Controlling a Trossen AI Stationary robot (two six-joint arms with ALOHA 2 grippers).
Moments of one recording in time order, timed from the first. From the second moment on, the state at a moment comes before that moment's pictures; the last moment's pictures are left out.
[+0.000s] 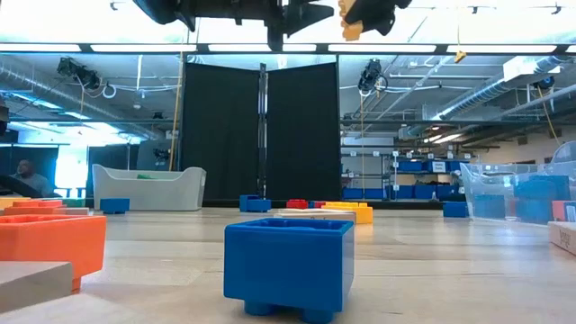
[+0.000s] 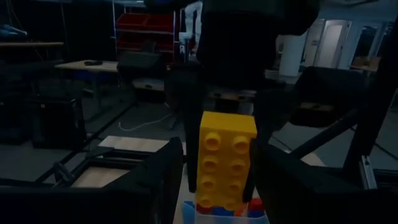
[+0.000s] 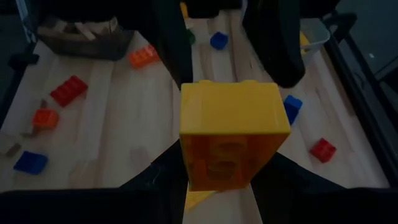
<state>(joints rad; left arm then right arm) 0.07 1.53 1.01 0.58 -0.02 -0.05 -0.04 1.35 1.34 -0.71 0.01 0.02</state>
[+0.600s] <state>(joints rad) 0.09 1.52 1.01 0.60 -0.01 -0.06 -0.04 1.35 1.34 -0.62 0.02 0.00</state>
